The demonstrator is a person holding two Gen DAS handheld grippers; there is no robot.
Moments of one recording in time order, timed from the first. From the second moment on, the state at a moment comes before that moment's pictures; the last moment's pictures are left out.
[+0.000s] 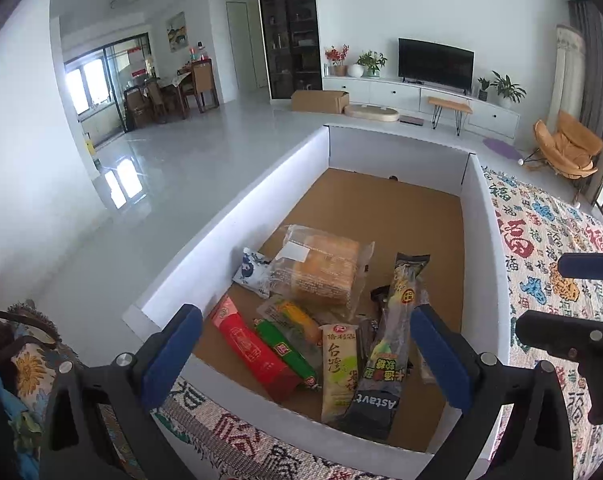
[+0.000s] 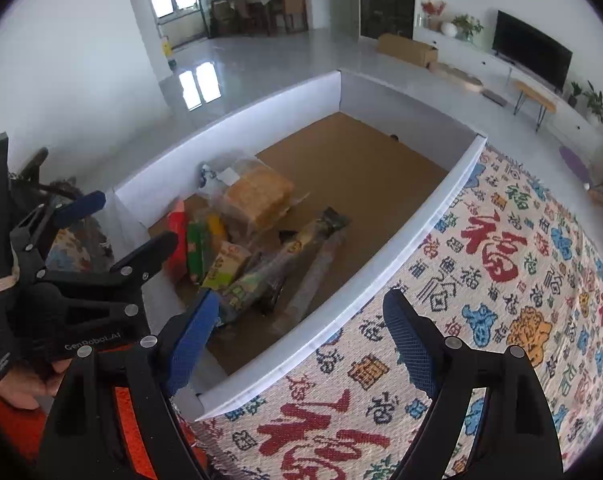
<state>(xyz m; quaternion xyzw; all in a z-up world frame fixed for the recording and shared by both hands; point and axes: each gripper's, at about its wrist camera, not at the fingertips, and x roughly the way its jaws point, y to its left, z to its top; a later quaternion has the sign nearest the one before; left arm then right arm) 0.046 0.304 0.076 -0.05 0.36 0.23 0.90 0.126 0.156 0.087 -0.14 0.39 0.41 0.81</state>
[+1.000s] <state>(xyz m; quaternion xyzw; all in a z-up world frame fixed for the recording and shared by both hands) 0.044 0.331 0.074 -0.07 0.38 0.24 0.89 0.135 0.190 0.082 -0.13 0.43 0.39 0.81</state>
